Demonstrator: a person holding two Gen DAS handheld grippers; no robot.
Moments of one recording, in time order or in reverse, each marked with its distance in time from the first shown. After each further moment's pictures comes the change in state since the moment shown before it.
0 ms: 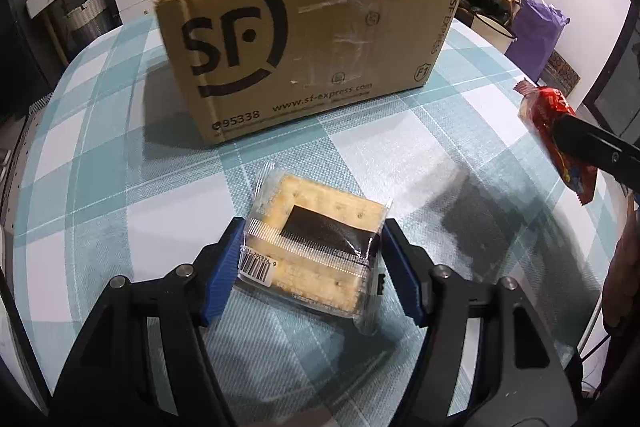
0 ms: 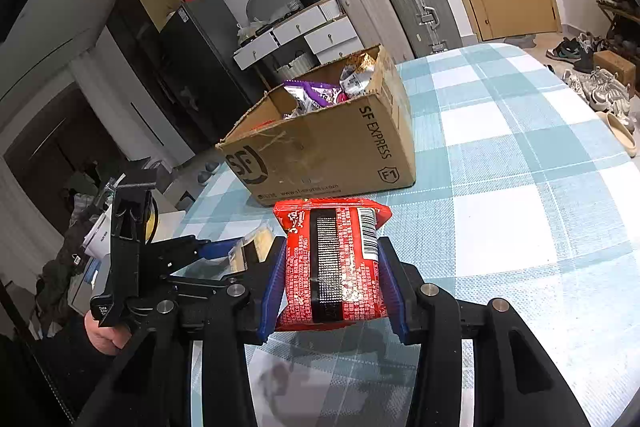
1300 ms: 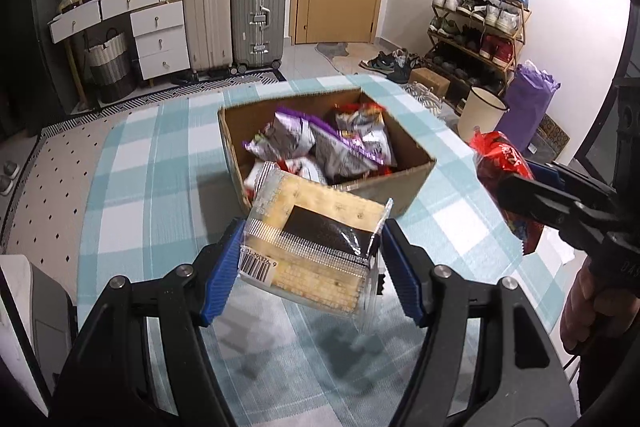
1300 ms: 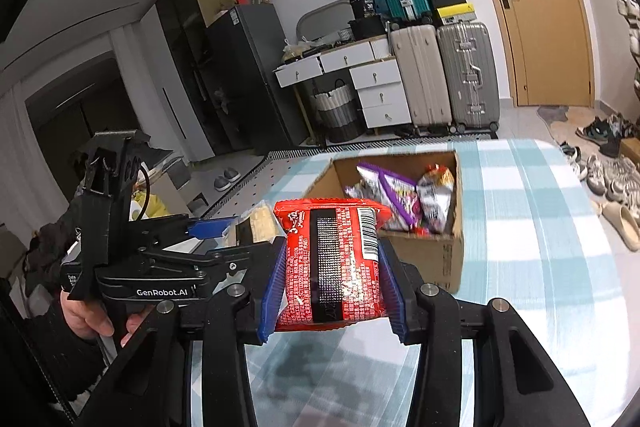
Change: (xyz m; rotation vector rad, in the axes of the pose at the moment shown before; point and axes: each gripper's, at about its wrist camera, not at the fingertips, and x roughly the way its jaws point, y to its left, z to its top) left arm -0.130 0.021 0.073 -0.055 -0.224 -0.004; right arm -0.035 0.085 0.073 -0.225 -0.104 0.038
